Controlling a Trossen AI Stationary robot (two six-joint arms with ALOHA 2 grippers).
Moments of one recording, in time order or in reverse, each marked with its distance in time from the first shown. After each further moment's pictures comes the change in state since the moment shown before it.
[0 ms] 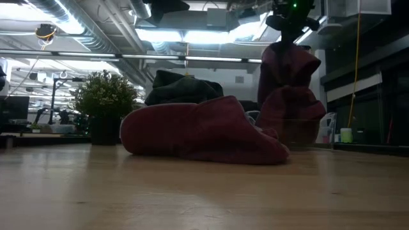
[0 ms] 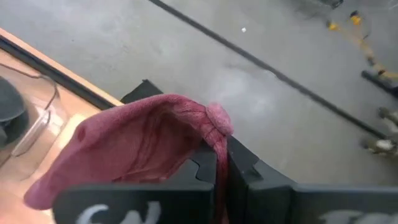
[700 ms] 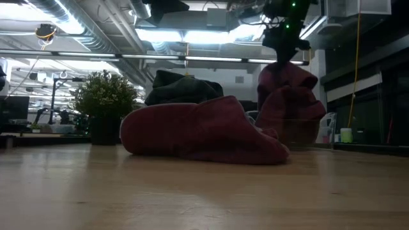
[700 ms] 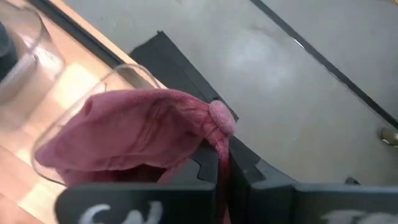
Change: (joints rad) left arm 0.000 0.000 0.000 -0.008 0.000 0.000; right arm -0.094 0.136 -0.001 -0.035 -0.146 -0.141
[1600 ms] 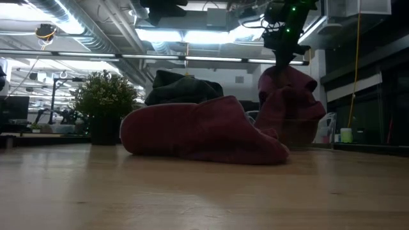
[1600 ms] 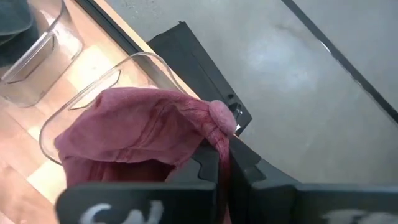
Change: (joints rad) left arm 0.000 0.000 0.000 -0.043 -0.051 0.026; right arm -0.045 0.024 0.000 0.008 -0.128 -0.119
